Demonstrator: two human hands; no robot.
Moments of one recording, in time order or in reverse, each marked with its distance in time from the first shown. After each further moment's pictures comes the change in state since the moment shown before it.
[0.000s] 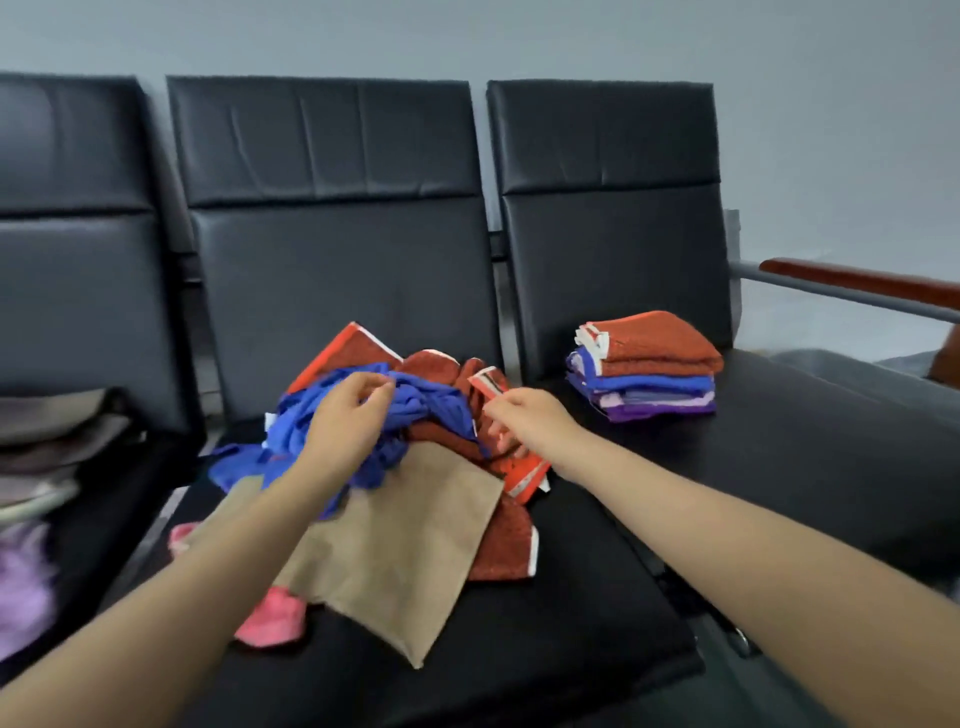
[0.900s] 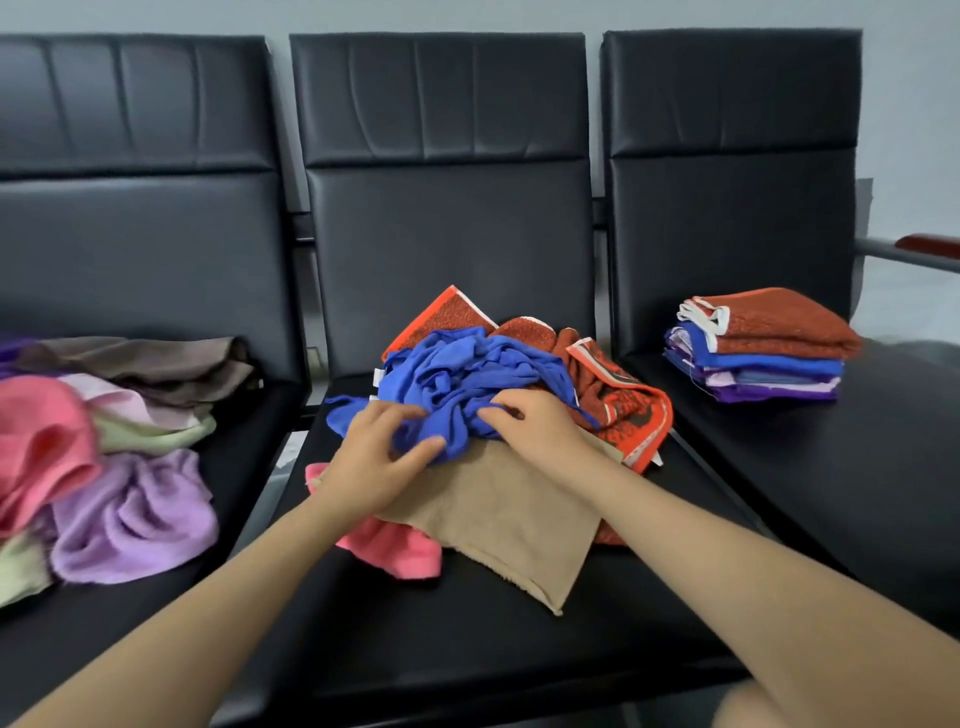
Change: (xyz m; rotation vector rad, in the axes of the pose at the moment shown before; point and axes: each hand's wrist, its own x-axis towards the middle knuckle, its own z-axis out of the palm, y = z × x) left_hand -0.034 -0.114 -0.080 0.239 -0.064 0.252; right_hand -0.012 -0.014 0.119 -0.204 -0.017 -0.394
